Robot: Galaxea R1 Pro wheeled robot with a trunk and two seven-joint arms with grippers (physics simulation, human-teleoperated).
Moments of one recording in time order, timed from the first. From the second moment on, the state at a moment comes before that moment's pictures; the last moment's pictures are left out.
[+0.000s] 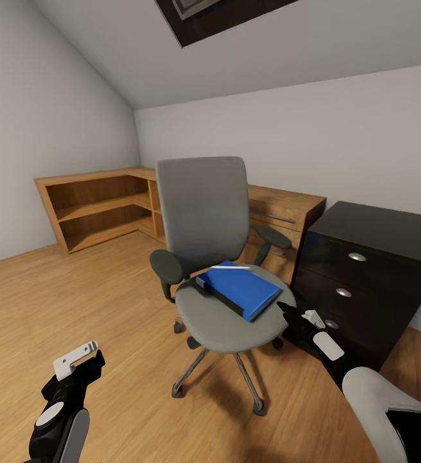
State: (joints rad) left arm -0.08 -0.09 0.15 -1.61 0.23 0.39 0.47; right arm -0.84 -0.11 -0.05 -0.31 -0.93 0.17 0.22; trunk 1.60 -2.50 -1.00
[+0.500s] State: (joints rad) left arm -0.08 -0.09 0.15 -1.61 0.23 0.39 0.47; right arm -0.84 -0.11 -0.05 -0.28 -0.93 0.17 0.22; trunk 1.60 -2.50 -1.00
